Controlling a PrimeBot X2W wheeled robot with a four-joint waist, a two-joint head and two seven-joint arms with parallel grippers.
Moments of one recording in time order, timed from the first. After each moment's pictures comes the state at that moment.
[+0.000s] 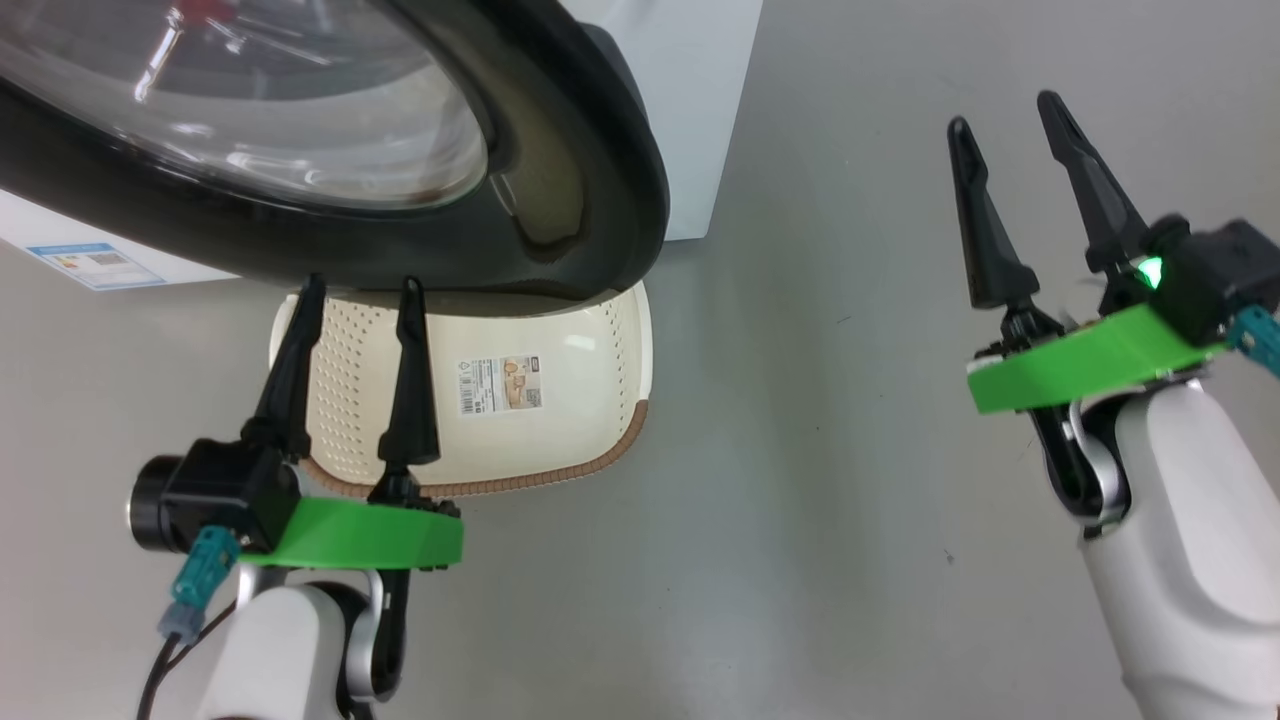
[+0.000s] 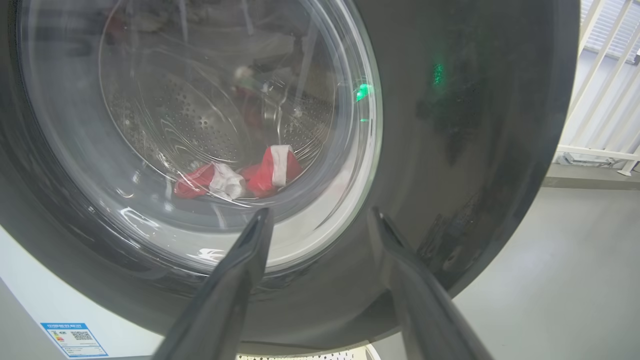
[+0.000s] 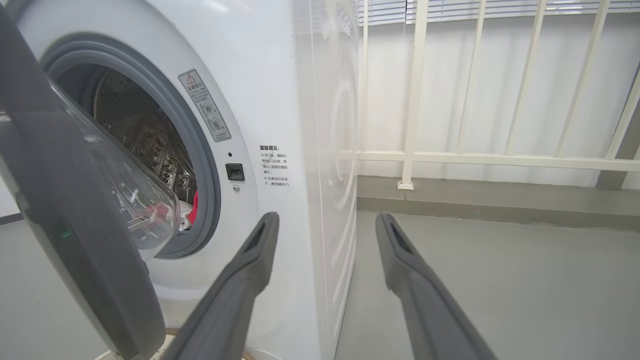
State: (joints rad) left arm -0.38 0.03 -0.13 0.15 -0.22 0.05 -0.25; right arm -0.56 -0.12 0.09 0.30 0.32 0.13 -0.26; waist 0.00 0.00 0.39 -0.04
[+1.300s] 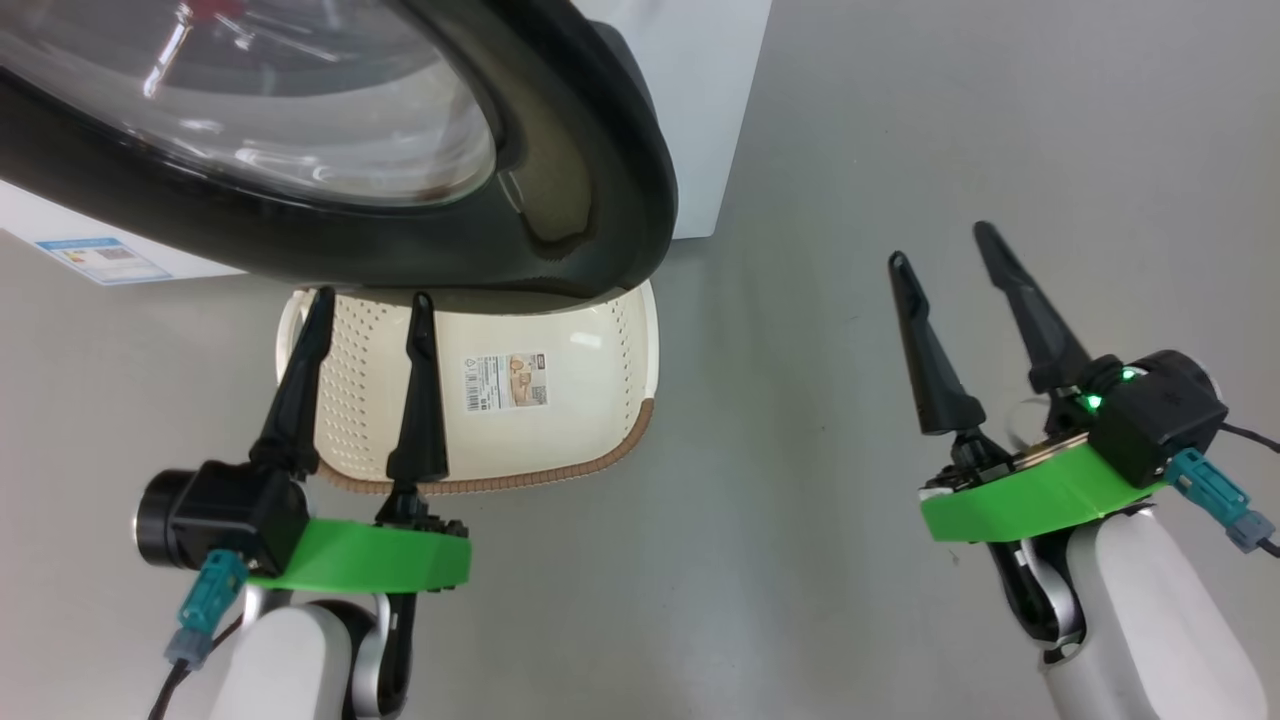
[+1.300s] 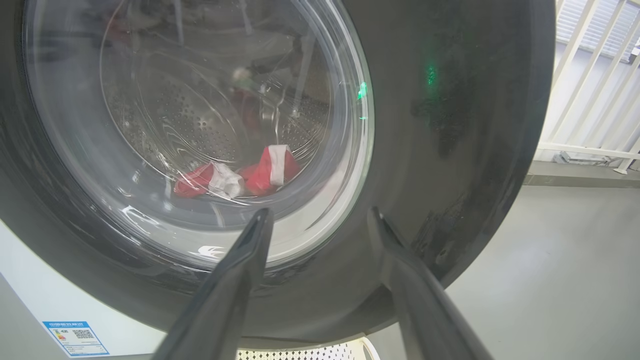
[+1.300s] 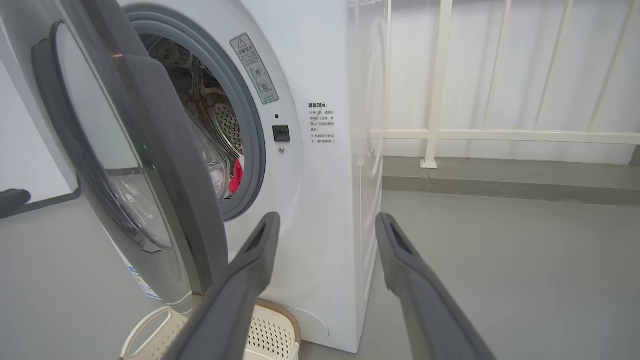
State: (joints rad) left arm -0.35 0.03 -0.14 0.10 -0.21 0.05 -0.25; right arm -0.33 -0.06 0.10 0.12 0.24 0.13 -0.26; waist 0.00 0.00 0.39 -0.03
